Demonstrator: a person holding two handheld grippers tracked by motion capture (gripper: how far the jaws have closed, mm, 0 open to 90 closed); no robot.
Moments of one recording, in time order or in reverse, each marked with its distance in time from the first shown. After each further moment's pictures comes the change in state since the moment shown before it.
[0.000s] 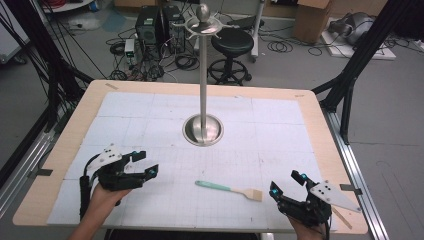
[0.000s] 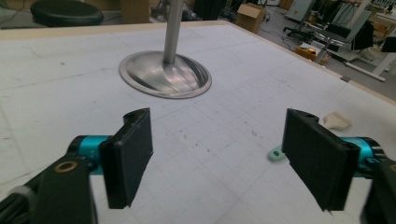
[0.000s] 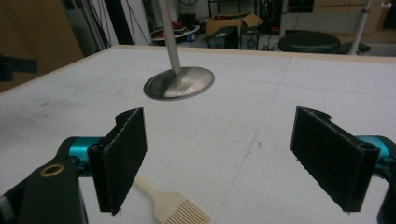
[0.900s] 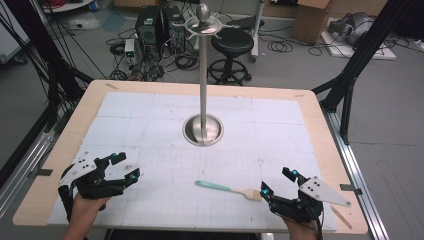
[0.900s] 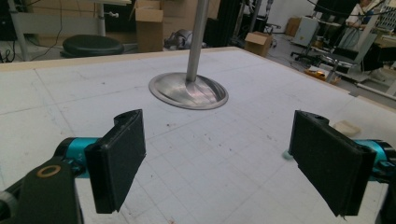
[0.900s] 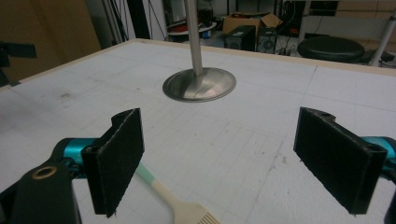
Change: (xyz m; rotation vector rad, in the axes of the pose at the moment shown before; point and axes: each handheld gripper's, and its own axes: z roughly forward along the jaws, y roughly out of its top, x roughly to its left) left arm 0.013 -0.015 -0.034 -0.124 0.046 0.009; right arm 0.014 0.010 0.013 0.013 0.071 -0.072
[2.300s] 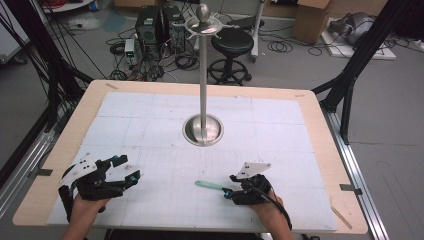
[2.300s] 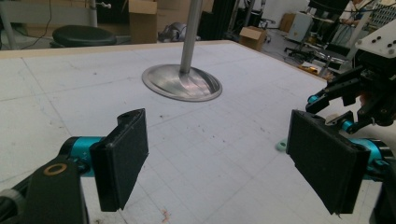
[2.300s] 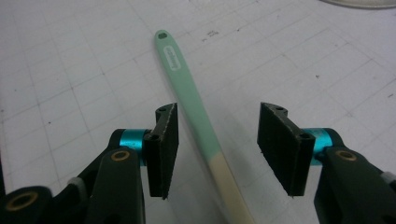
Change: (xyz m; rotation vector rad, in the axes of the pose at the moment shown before) left arm -0.003 -0.004 0.000 0.036 -0.031 -0.013; right arm 0.029 -0.021 0.117 0.507 0.334 -0.275
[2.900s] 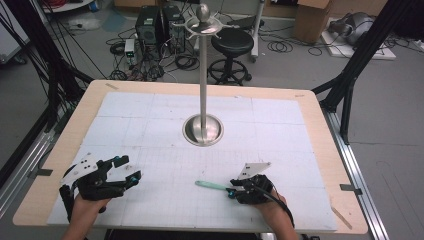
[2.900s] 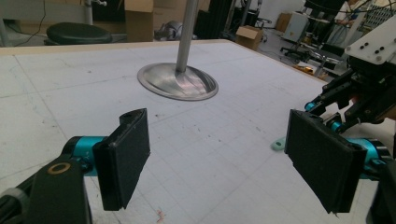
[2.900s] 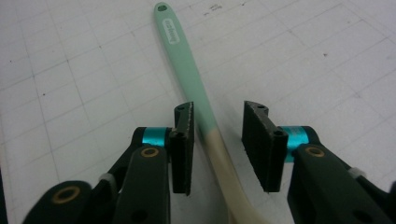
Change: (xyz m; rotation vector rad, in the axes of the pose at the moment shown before) left arm 0.002 0.001 0.001 0.000 -0.009 -0.015; right arm -0.008 -0.005 0.000 0.056 0.042 -0.023
